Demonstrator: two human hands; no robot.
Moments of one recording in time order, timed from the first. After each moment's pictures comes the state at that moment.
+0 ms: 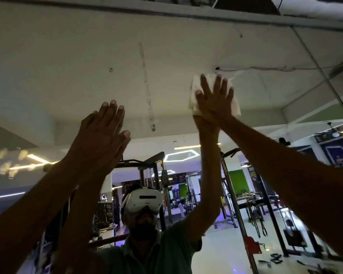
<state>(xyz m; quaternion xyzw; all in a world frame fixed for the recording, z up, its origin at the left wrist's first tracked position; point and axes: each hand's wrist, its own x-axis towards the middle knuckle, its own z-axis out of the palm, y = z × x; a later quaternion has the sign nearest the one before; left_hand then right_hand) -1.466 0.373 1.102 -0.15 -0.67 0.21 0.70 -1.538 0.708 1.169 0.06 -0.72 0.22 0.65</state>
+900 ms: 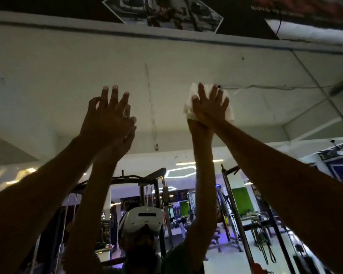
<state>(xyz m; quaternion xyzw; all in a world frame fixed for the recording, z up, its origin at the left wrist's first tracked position) -1.434 0.404 1.189 -0.05 -0.71 0.22 0.67 -1.542 0.694 1.225 0.08 -0.71 0.27 0.65</state>
